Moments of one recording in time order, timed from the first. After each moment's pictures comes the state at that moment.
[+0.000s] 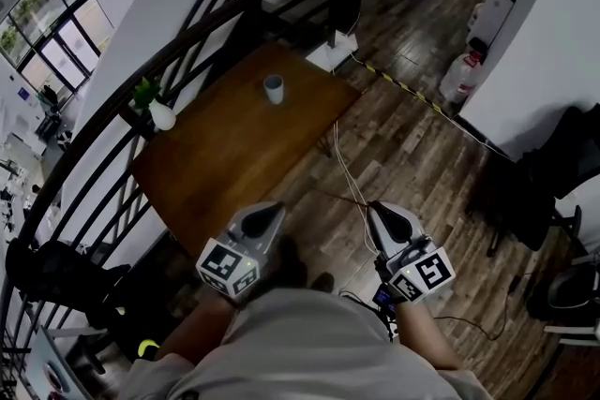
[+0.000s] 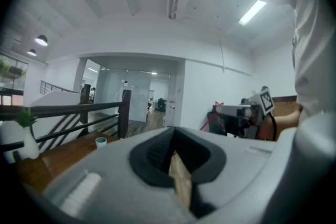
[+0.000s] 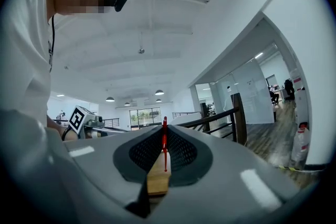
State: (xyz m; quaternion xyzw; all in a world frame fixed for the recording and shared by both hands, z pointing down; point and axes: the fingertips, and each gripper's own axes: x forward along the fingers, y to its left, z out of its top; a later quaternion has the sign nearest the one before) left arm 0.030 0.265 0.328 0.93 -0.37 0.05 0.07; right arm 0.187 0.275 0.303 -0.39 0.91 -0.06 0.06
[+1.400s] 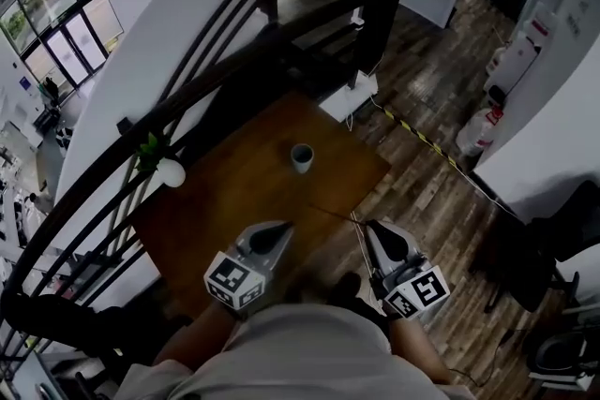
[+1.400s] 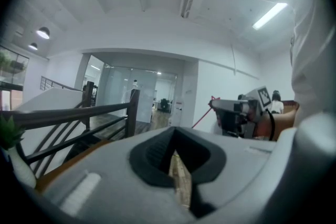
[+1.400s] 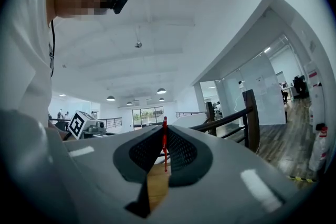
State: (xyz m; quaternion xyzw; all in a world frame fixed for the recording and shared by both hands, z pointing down) left arm -0.100 -0.040 0.330 0.92 -0.37 0.04 0.09; right arm 0.039 -0.038 0.284 -0.37 0.92 -0.06 0.05
